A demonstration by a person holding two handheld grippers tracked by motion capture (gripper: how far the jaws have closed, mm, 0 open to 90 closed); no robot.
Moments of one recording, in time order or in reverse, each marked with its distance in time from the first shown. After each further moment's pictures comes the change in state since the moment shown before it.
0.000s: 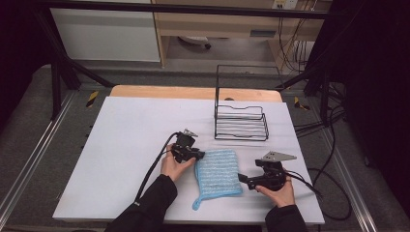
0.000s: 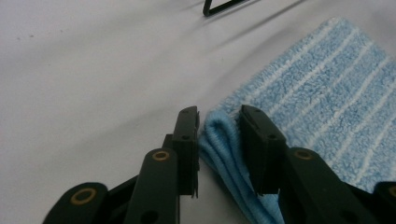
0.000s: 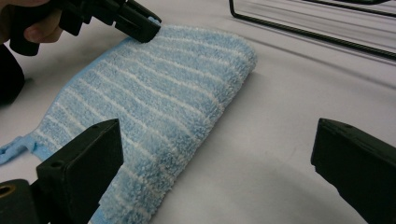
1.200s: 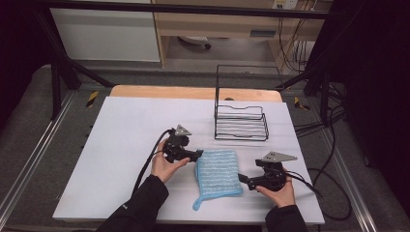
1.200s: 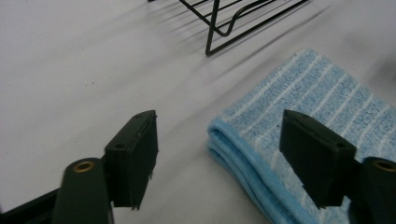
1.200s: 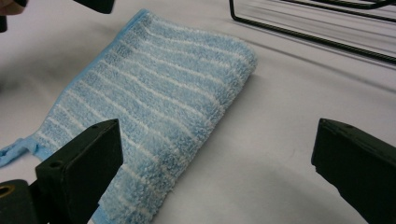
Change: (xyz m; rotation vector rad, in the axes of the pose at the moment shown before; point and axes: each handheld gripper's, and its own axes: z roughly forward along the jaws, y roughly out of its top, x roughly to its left) left arm -0.004 0.004 -0.037 -0.105 0.052 0.084; right arm 0.001 -0.001 -0.001 -0.013 -0.002 -0.010
